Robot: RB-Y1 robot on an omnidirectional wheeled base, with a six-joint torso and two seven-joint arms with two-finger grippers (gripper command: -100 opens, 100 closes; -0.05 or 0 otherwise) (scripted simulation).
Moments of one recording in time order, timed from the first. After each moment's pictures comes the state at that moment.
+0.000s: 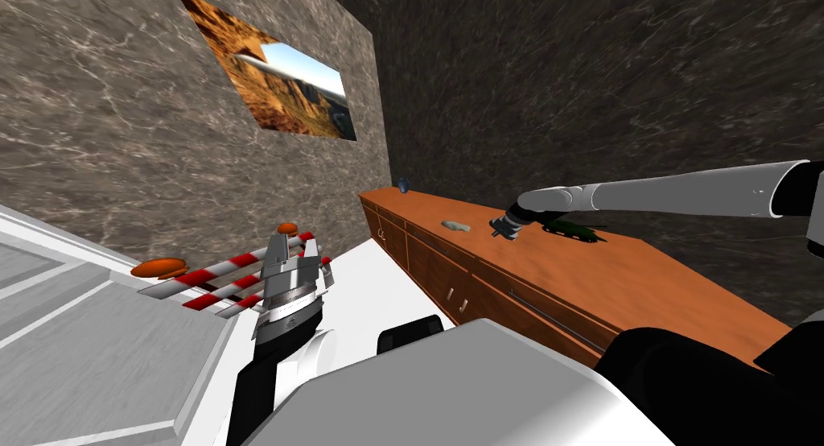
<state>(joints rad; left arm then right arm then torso) 0.53 -0.03 -0.05 -2.38 0.05 -0.44 -0.16 0.81 -2.07 -0.43 -1.57 1.17 -0.86 0.19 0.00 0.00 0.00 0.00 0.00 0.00</state>
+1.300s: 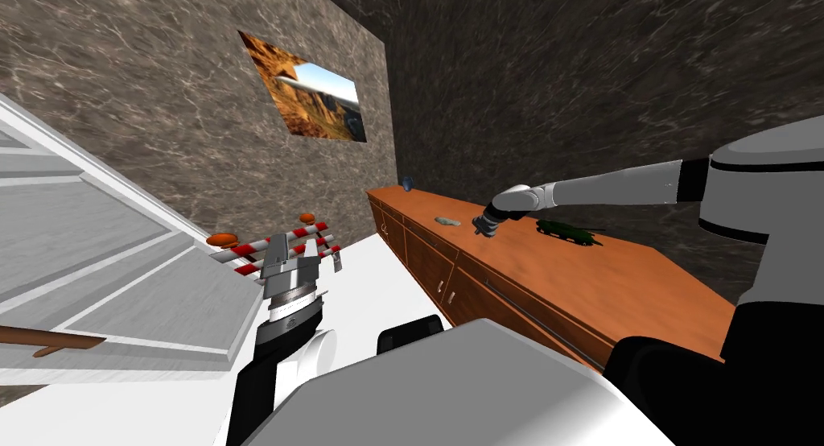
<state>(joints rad) 0.53 -0.03 -0.05 -2.38 0.05 -0.44 -0.16 1.07 -2.22 -0.75 -1.65 1.28 -0.85 -0.19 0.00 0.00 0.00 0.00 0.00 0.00</state>
